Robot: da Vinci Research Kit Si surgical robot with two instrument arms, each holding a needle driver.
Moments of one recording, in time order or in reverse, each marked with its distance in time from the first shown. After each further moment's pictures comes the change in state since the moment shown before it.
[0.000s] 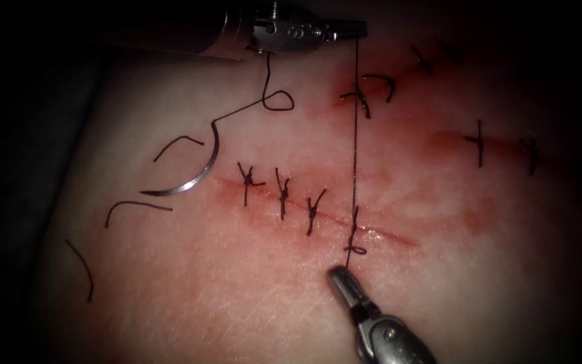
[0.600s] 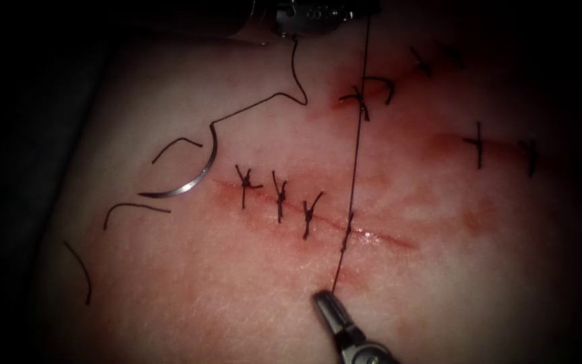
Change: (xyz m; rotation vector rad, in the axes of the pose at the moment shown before) right arm -0.001 -0.003 -0.003 0.034 0.003 -0.022; left arm -0.004 -0.004 0.006 0.115 0.038 -0.111
